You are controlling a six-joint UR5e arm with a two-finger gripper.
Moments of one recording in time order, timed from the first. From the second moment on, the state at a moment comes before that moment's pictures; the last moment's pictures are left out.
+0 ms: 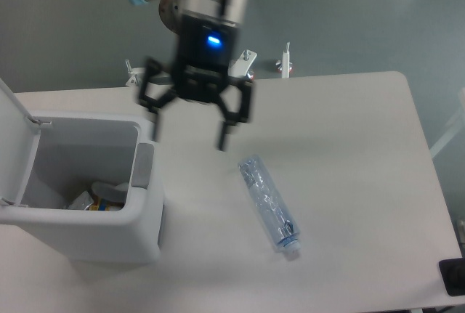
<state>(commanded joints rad) 2.57 -1.70 -1.57 -0.83 1.09 0.10</state>
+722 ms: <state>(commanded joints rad) 2.56 -2.03 -1.49 -0.83 1.33 0.11</state>
